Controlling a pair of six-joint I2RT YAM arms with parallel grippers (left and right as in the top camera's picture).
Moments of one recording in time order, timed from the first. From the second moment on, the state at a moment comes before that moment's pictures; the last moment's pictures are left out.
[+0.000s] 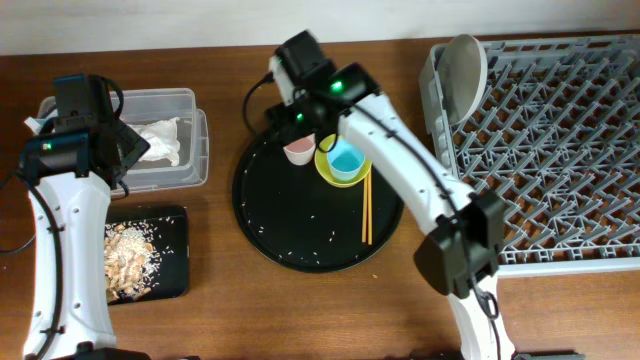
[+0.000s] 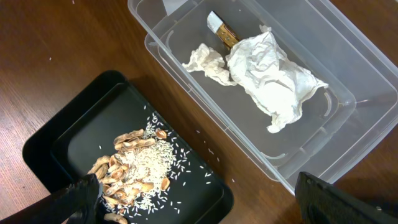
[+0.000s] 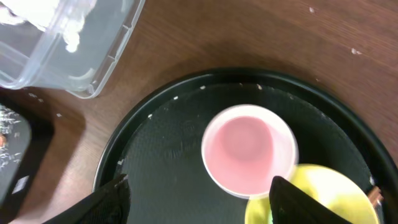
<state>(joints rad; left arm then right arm) 0.16 1.54 1.54 -1.12 -0.38 -0.65 0.59 2.23 2.23 -1.04 -0.11 0.13</state>
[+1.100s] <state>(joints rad) 0.16 1.54 1.54 -1.12 -0.38 -0.65 0.62 2.46 2.90 -1.39 -0.04 0.19</state>
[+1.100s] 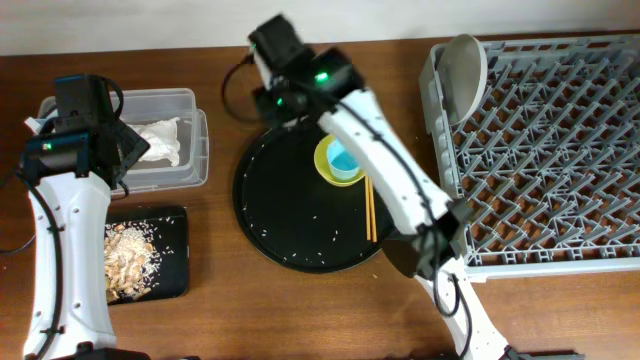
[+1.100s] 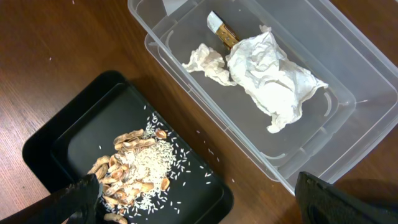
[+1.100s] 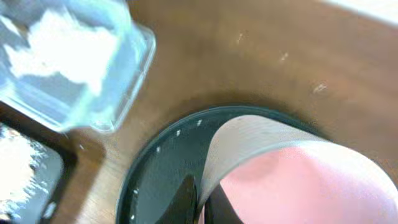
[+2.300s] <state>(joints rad) 0.16 1.54 1.54 -1.12 -0.38 -0.65 -0.77 2.48 2.29 -1.36 -1.21 -0.19</state>
